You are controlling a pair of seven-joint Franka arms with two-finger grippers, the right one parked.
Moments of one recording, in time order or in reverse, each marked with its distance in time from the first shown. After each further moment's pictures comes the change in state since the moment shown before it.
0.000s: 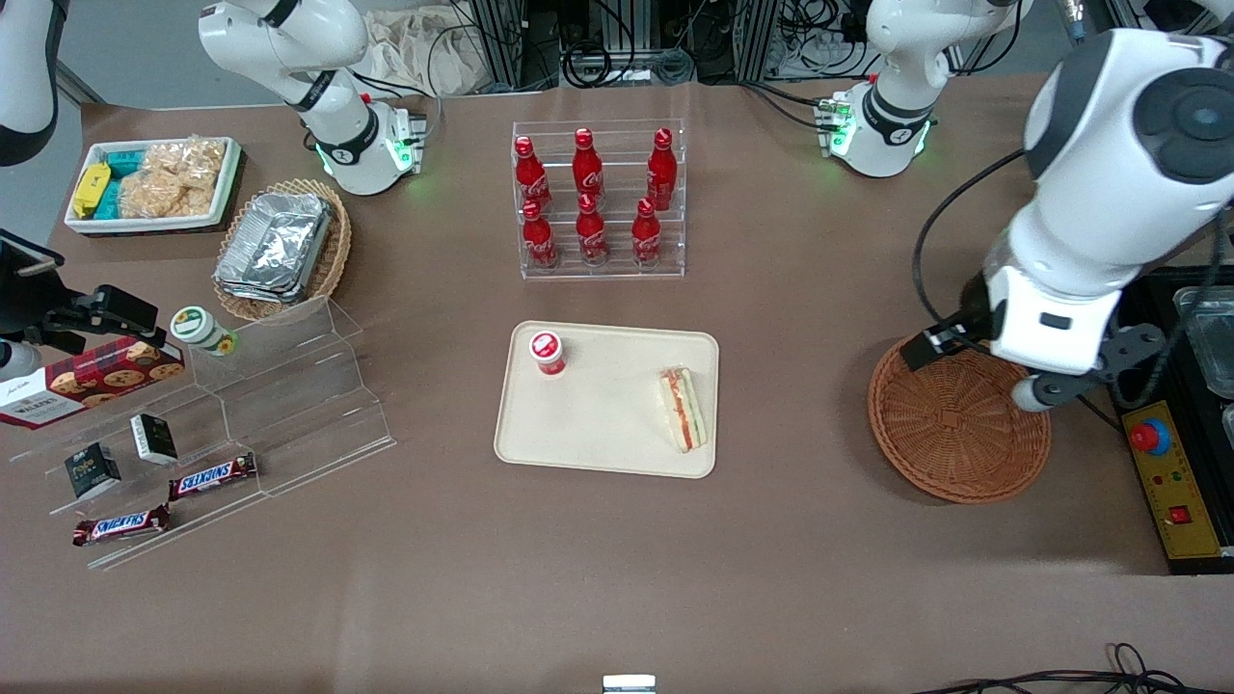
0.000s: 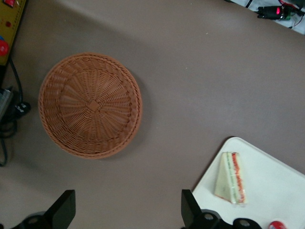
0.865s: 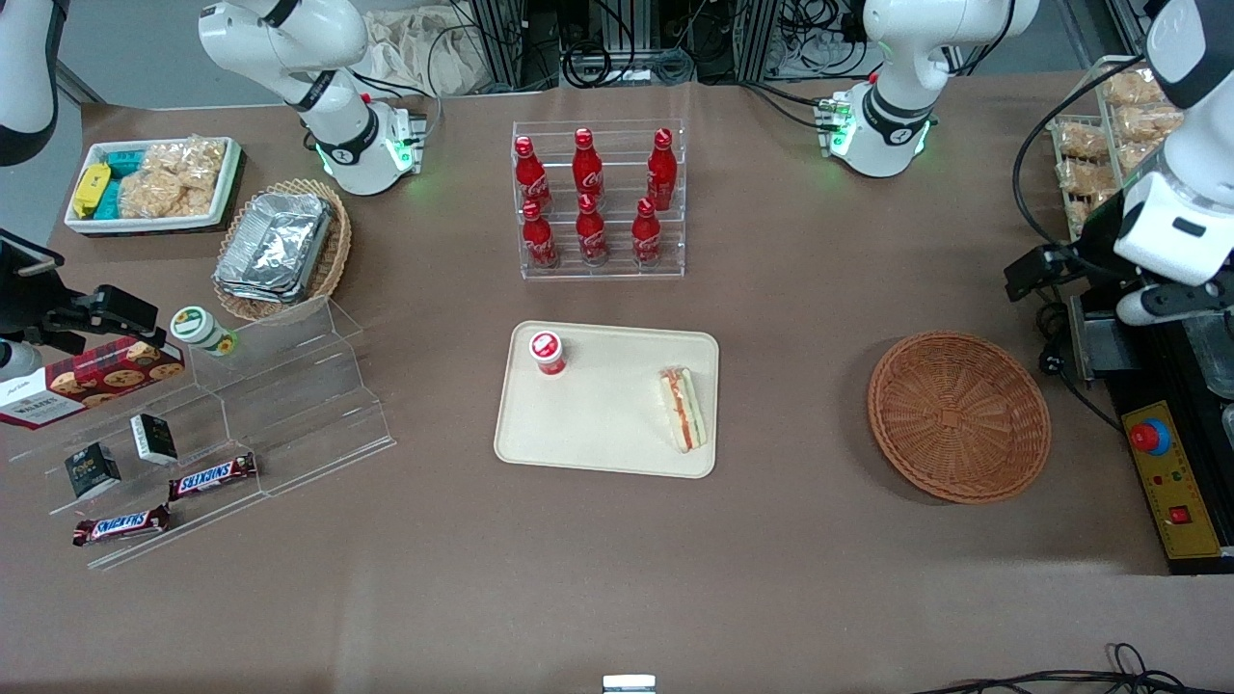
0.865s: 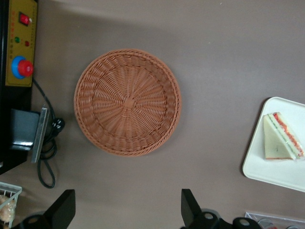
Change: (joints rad) arm -0.231 -0.375 0.514 -0.428 -0.197 0.138 0.500
